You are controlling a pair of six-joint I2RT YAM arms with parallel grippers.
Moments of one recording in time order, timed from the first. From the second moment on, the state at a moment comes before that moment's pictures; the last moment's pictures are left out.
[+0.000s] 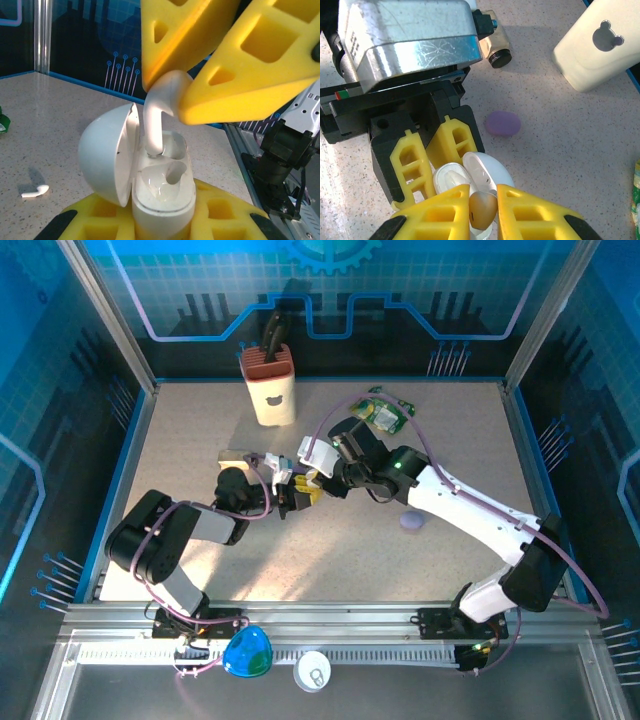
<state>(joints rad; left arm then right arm) -0.37 1.64 0.46 1.28 0.99 -0.33 0.84 1.48 1.39 -0.67 -0.03 -0.38</state>
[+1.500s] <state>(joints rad) -0.36 1.65 0.46 1.28 0.97 -0.24 0.84 1.50 1.43 -0.74 -0.07 -0.40</state>
